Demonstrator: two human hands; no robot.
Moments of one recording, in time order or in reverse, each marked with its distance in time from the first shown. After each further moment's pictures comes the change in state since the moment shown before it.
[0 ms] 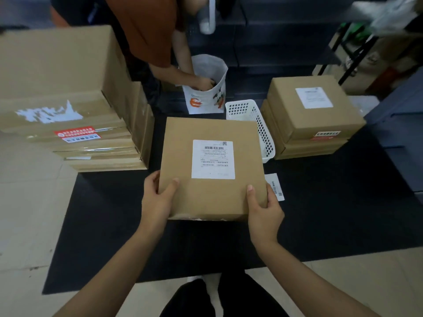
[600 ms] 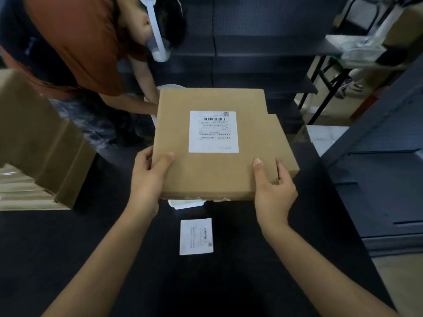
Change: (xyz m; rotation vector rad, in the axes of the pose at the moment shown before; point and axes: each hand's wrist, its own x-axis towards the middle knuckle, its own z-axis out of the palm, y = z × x) left_hand 0.019 0.140 0.258 -0.156 0.065 0.130; right_hand 0.233 -0.113 -0.142 0.117 -0.011 -0.172
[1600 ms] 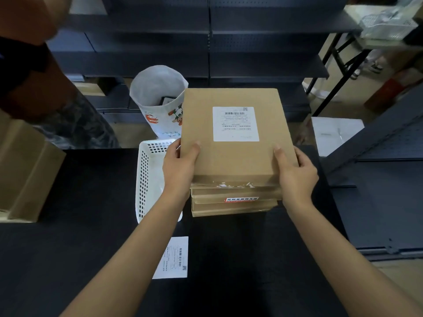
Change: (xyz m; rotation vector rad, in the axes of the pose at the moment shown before) left_hand 0.078 -0.031 0.171 0.018 -0.001 -0.136; right_hand 0.187 0.022 -0.031 -0.158 0.005 0.123
